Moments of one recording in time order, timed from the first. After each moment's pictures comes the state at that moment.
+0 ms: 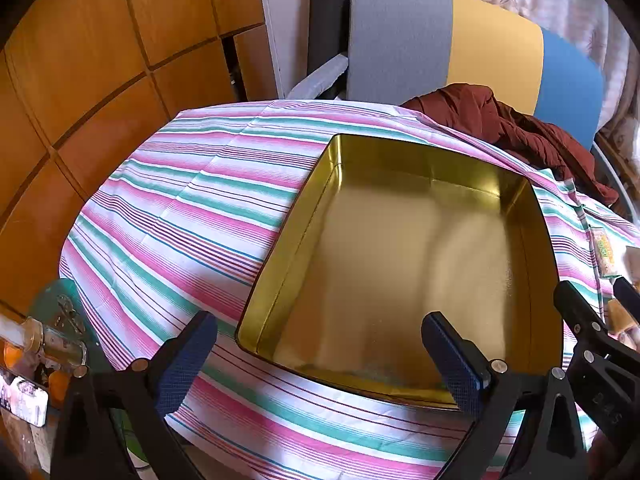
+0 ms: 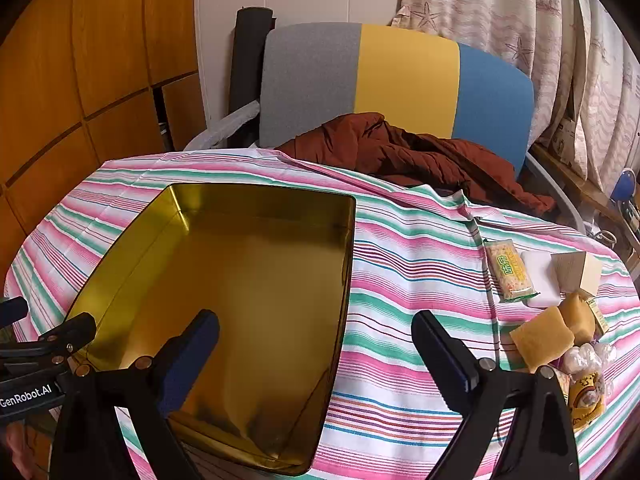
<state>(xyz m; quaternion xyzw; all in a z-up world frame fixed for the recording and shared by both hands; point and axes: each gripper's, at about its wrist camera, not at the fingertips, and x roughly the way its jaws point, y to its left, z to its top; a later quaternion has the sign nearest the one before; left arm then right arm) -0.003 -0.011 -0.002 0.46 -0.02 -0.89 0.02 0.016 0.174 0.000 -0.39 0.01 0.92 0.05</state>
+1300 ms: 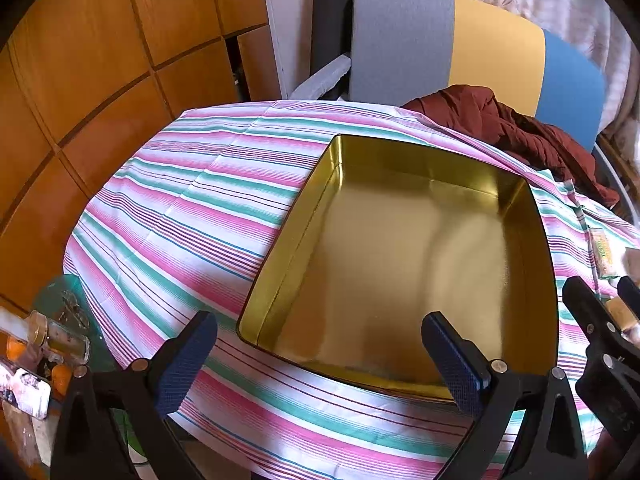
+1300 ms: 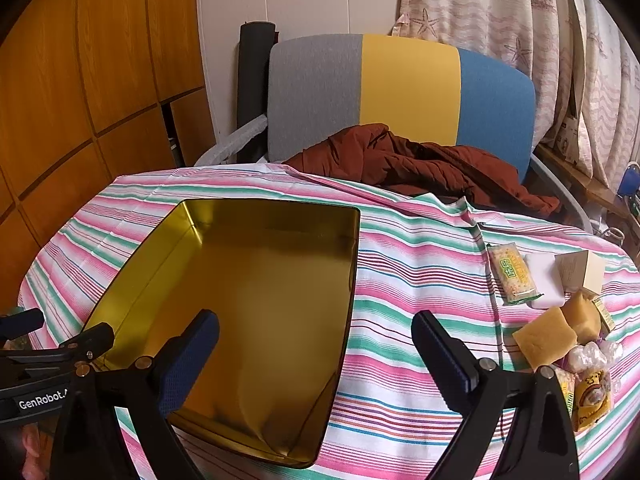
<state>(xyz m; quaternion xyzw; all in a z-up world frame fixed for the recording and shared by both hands) 0.004 -0.005 0.004 0.46 -0.02 -0.89 0.03 0.029 0.180 0.012 -0.36 0.03 0.93 0.03</state>
